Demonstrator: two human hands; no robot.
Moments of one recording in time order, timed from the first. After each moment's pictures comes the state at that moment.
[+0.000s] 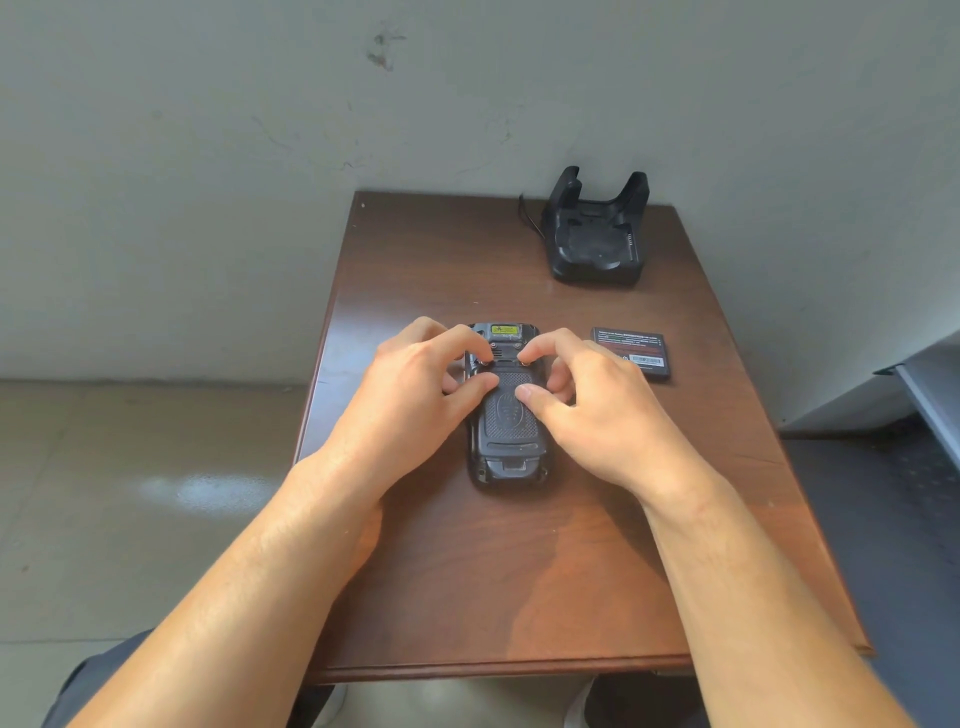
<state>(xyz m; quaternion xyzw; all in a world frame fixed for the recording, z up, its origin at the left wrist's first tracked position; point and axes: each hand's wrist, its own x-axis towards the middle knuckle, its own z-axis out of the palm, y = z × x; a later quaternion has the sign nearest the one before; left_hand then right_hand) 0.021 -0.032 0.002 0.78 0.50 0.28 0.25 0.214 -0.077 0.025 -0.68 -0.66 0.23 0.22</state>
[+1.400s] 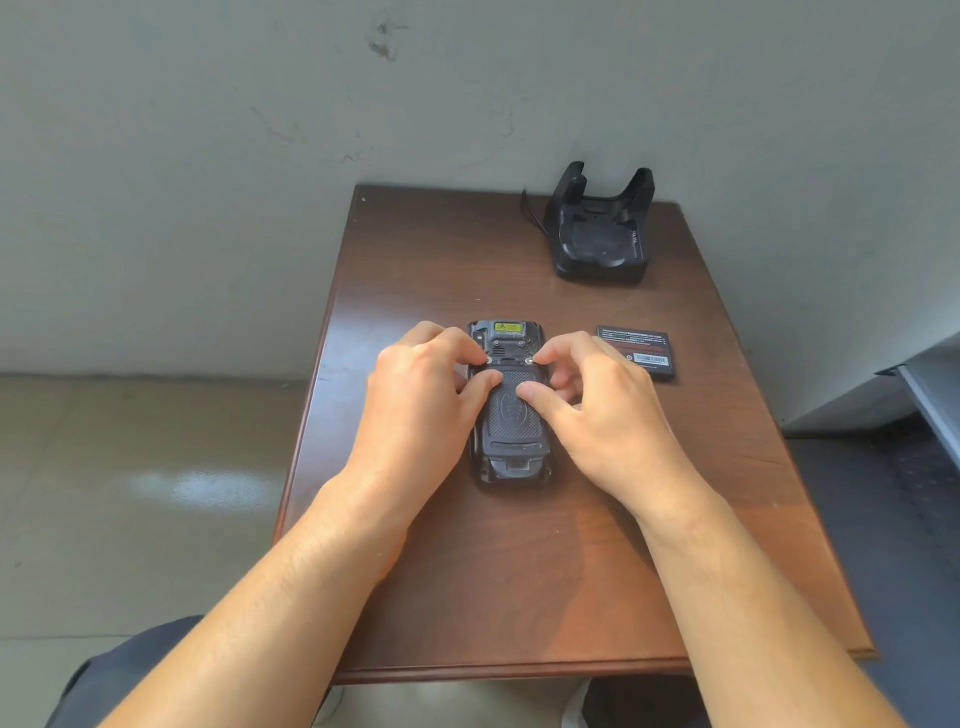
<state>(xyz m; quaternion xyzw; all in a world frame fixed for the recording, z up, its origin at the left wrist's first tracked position) 0.035 -0.044 -0.003 0.71 0.57 0.34 0.22 0.206 -0.082 0.017 -0.70 -0.62 0.21 0.29</state>
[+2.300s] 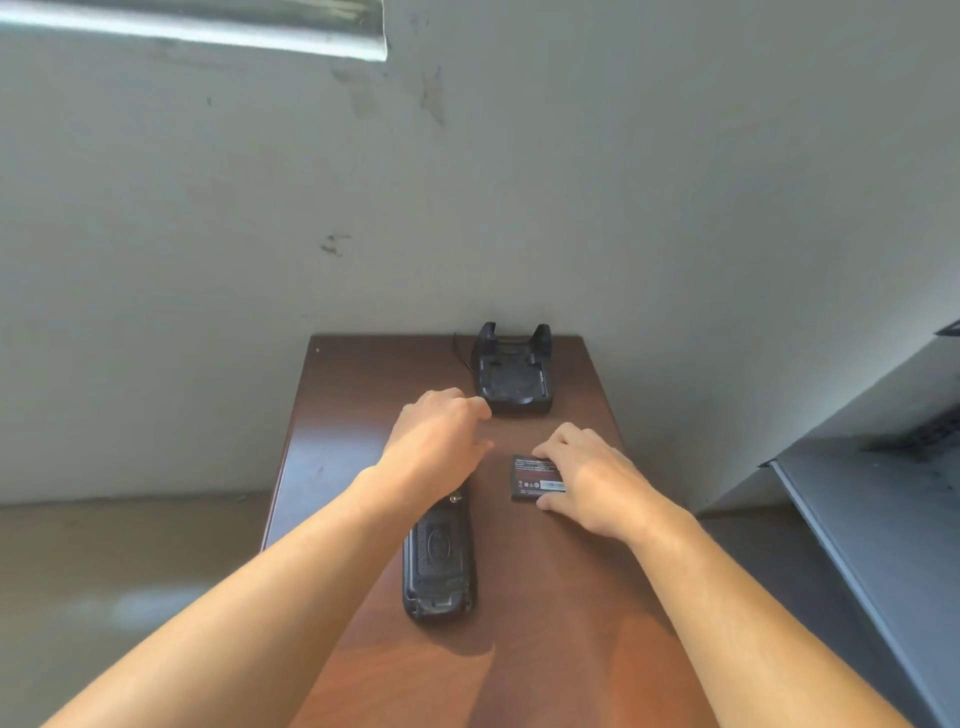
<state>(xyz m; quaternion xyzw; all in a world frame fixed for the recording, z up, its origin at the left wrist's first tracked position) 0.112 0.035 0.070 0.85 0.50 0.06 0.15 0.305 -0.040 0.060 -0.71 -0.69 0.17 -0.03</state>
